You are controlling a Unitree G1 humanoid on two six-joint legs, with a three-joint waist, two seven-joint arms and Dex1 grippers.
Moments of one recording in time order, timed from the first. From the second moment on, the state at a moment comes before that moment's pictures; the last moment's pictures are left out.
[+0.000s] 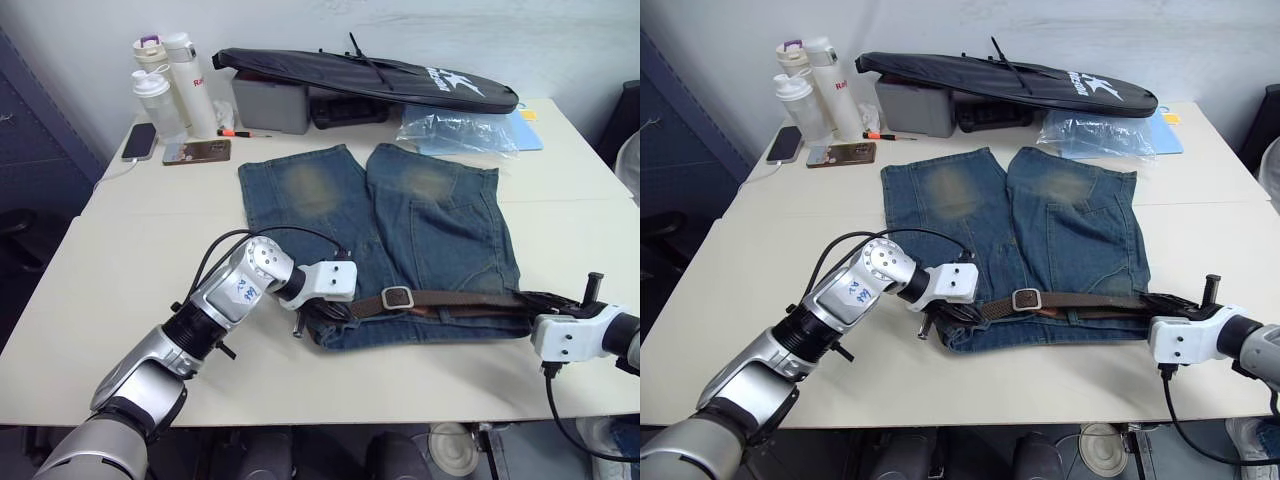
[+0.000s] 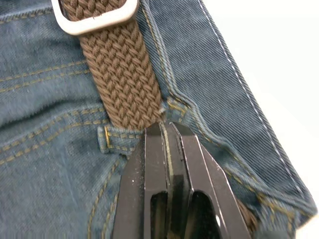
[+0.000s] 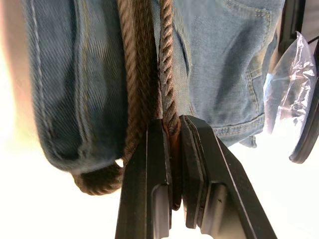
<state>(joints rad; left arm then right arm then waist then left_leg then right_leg) -0.78 0.47 -0.60 0.09 0.02 0.46 -1.16 0.20 -1.13 -0.27 0.11 -0.30 -0.62 0.57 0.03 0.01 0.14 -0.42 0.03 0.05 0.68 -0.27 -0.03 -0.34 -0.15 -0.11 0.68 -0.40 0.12</state>
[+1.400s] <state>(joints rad) -0.81 0.62 -0.29 -0.09 -0.29 0.93 -1.23 -0.25 -1.17 -0.10 -0.43 0.60 0.56 0.93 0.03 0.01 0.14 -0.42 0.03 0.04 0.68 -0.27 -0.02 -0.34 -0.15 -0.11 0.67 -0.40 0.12</state>
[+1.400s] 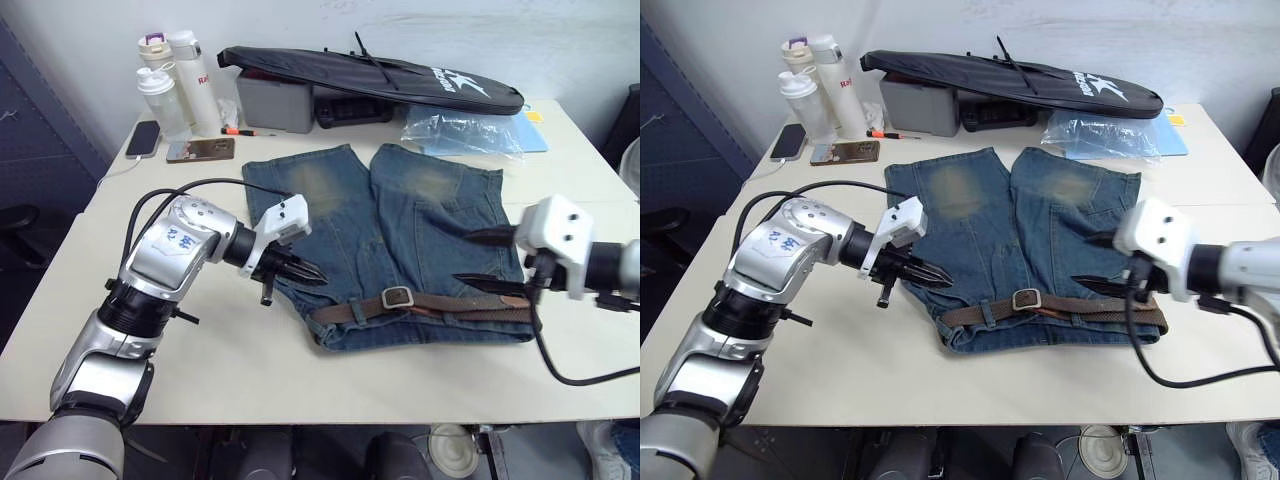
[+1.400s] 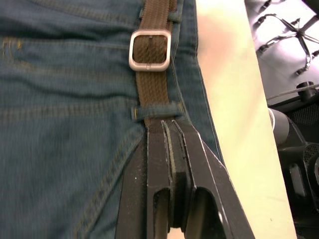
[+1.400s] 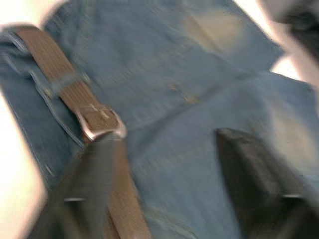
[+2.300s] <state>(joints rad) -0.67 0.75 -0.20 -0.31 -0.42 1.08 -1.00 -0.46 -0.81 0.22 -0.16 0.43 0.70 1.00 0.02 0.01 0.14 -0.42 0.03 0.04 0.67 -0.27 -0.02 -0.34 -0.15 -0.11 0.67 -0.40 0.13</state>
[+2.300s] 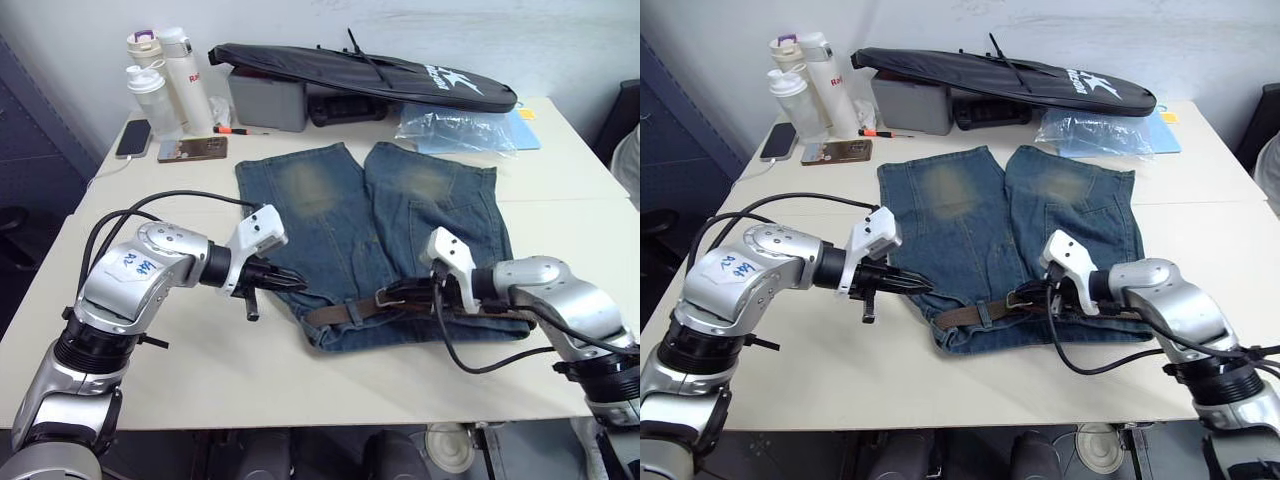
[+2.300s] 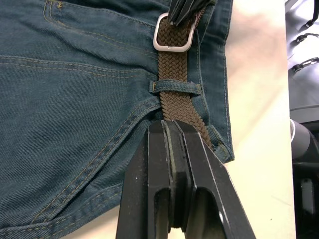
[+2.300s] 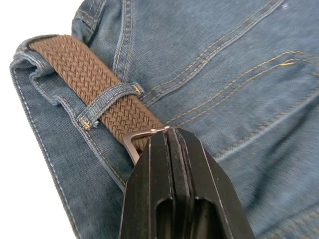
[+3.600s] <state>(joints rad) -0.52 0.82 -0.20 -0.42 -0.47 1.00 -0.98 -0.57 -0.96 0.12 -0.25 0.42 0.96 1.20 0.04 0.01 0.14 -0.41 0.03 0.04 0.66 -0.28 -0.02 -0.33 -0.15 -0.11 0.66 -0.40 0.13</state>
